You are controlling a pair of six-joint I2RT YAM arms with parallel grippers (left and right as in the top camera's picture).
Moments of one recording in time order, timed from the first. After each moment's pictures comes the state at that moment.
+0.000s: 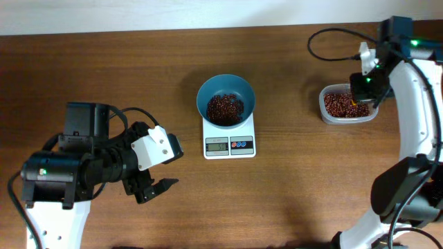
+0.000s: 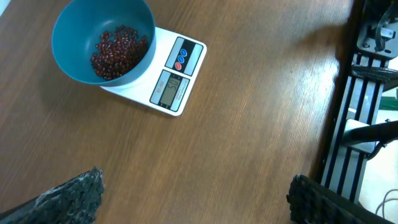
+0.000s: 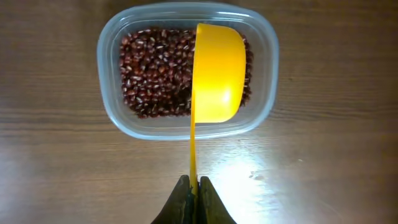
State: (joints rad) left arm -0.08 1.14 1.37 -1.41 0.56 1.04; right arm -0.17 1.86 1.80 -1.30 0.13 -0.18
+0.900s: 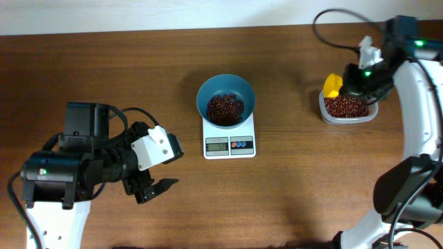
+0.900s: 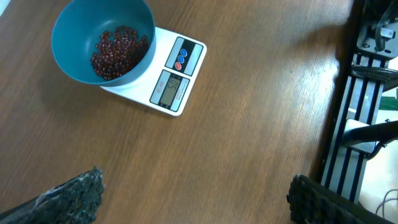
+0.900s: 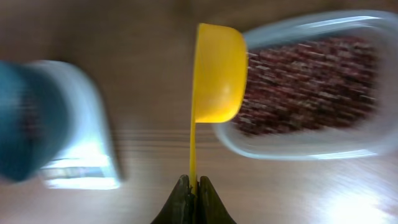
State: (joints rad) left arm -0.08 1.14 1.37 -1.41 0.56 1.04; right arm -0.24 1.86 1.80 -1.27 -0.35 -0.01
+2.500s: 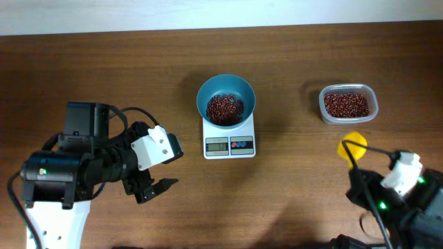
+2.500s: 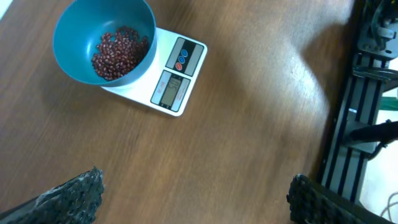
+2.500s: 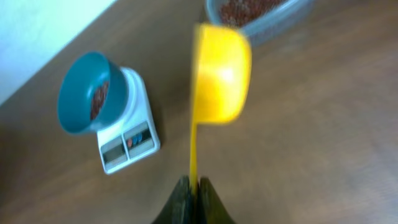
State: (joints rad) left arm -0.08 1.14 1.37 -1.41 0.56 1.04; right arm -0.44 0.59 0.89 -1.14 -0.47 0.26
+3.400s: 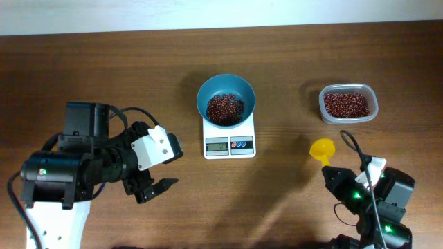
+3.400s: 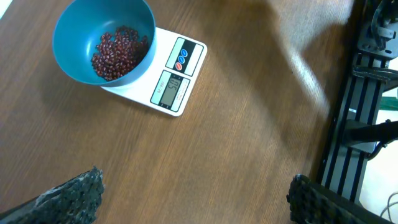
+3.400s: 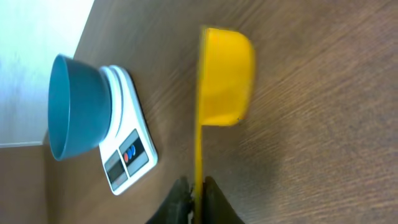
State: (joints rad) left arm -0.08 1.14 1.37 -1.41 0.56 1.04; right arm -0.44 0.59 0.36 -0.63 -0.60 0.55
